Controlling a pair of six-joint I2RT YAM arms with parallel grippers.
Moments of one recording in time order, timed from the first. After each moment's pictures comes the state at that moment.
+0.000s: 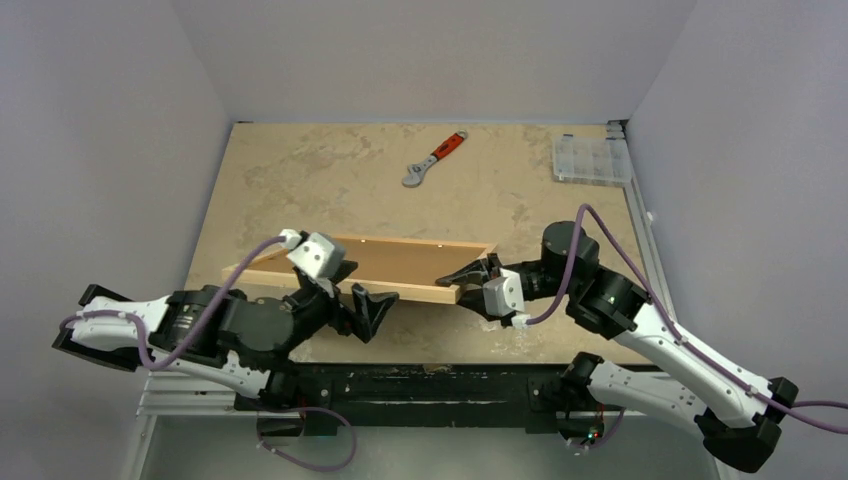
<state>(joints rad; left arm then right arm) -1.74 0.87 1.30 -0.83 -0.98 -0.50 0.87 0.84 0.93 -0.32 -0.80 -0.85</state>
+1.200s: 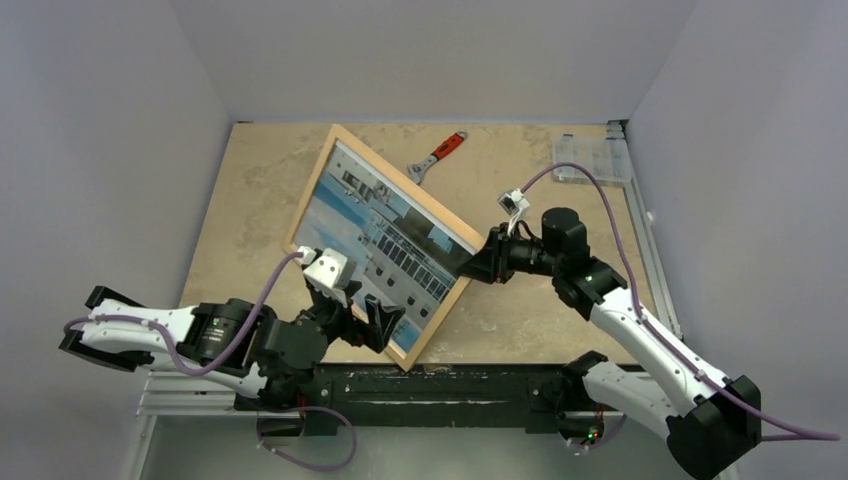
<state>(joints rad) -1.74 0.78 1.10 -0.81 -1.00 -0.70 0.51 0.94 0.73 -0.18 -0.64 0.47</state>
